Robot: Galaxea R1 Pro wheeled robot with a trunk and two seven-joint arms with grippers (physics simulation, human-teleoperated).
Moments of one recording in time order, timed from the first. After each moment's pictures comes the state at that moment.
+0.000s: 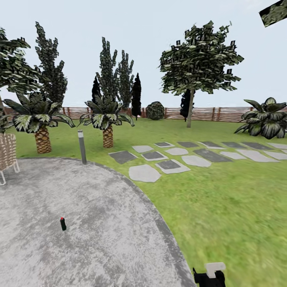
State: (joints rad) left arm -0.29 0.13 0.05 -0.17 0.03 -0.30 0.04; right arm -0.45 -0.07 0.20 -0.03 -0.10 -0.47 -0.07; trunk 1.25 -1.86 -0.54
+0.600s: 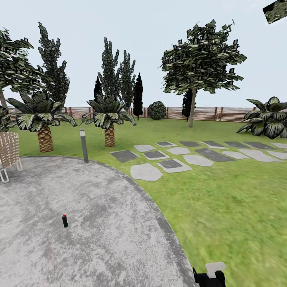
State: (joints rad) left arm -0.29 0.13 0.05 -0.17 0.03 -0.30 0.04; right arm -0.45 -0.07 0.20 -0.03 -0.10 -0.47 -0.07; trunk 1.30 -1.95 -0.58
